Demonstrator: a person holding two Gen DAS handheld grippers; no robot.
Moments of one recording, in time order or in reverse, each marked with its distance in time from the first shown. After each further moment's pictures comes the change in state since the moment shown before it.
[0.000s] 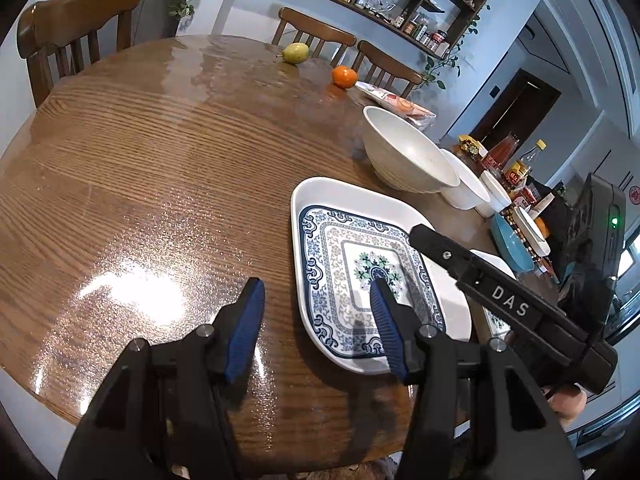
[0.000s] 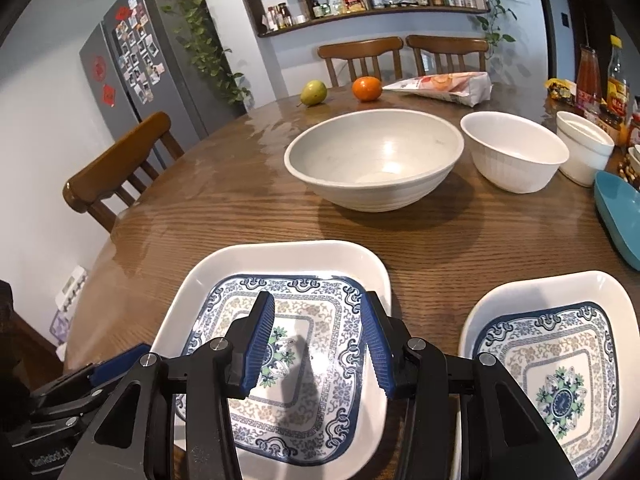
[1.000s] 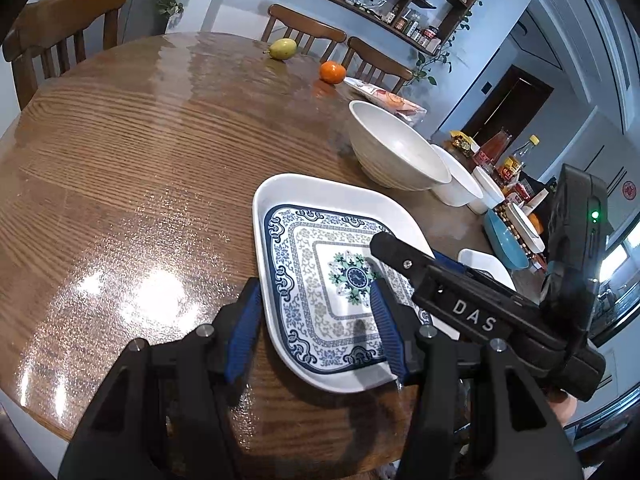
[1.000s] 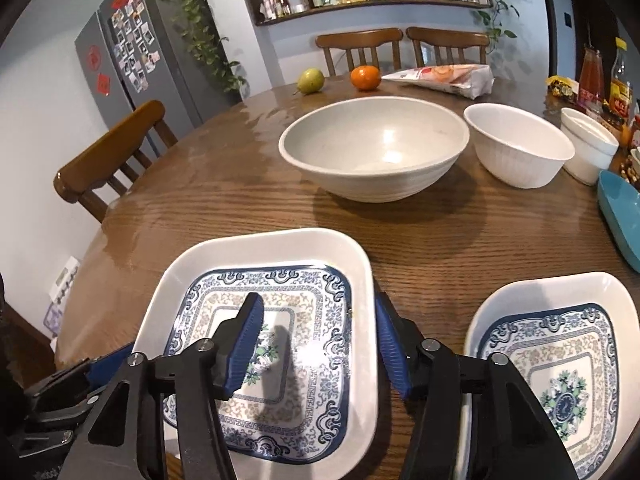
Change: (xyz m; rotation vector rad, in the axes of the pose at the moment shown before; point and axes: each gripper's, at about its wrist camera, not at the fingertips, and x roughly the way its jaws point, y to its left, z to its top) left arm 0.011 -0.011 0.000 0.014 0.013 -0.029; right arm 0.015 0.001 -0.001 -0.016 0.058 -0.017
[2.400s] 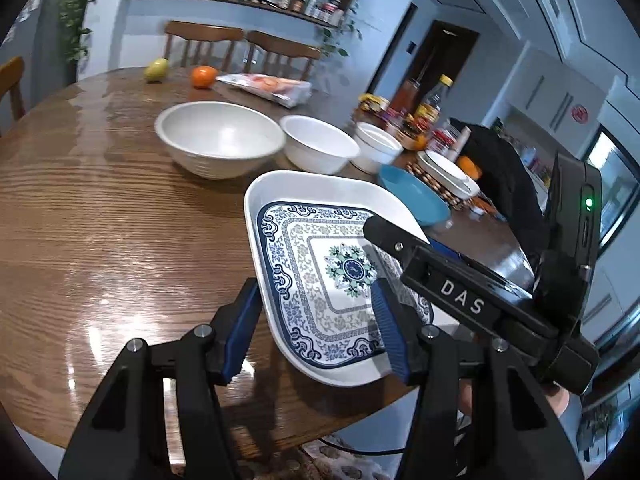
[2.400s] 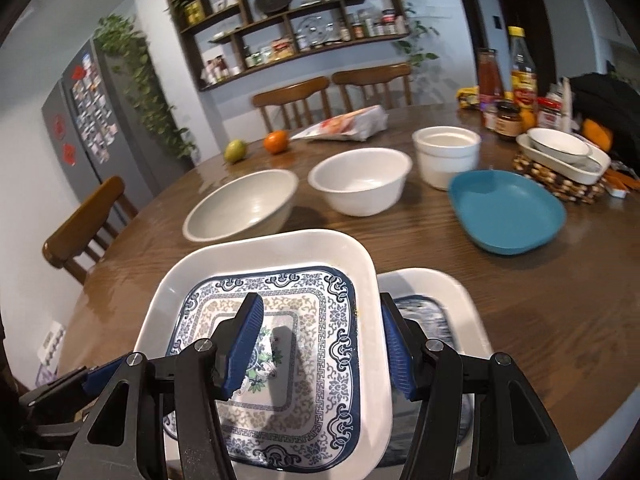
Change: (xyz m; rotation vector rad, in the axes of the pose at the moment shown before) left arm 0.010 -0.128 -0.021 0.267 0.048 -0.154; right arm -0.098 -0.094 -0.018 0.175 -0.202 -0.131
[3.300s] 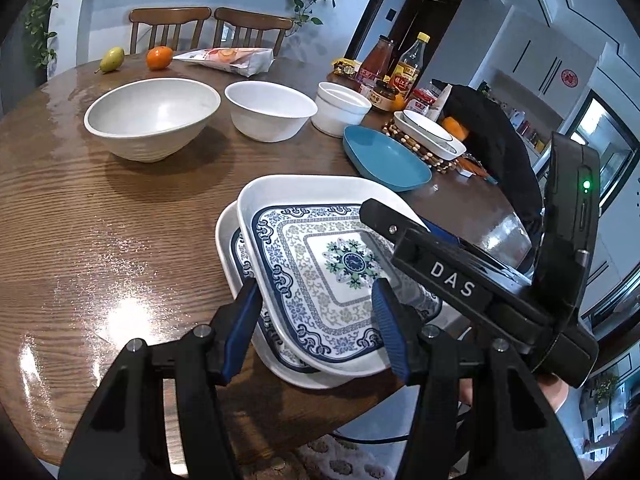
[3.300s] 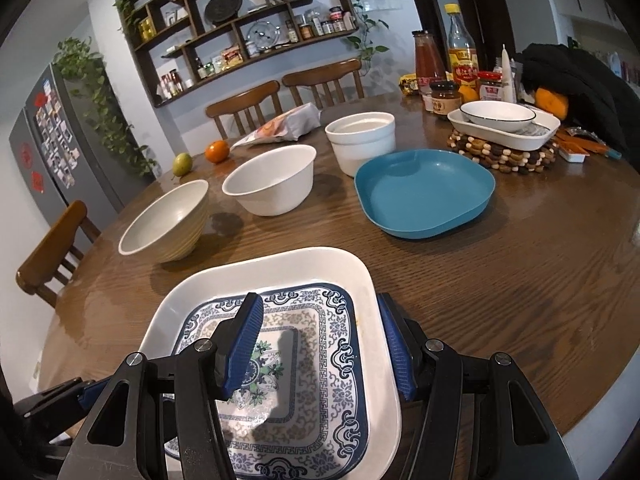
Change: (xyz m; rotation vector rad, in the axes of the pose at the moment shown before) left arm 0.041 -0.034 -0.002 0.069 0.104 -0.028; right arm -0.002 -0.056 -0.008 0.081 -0.005 -0.086
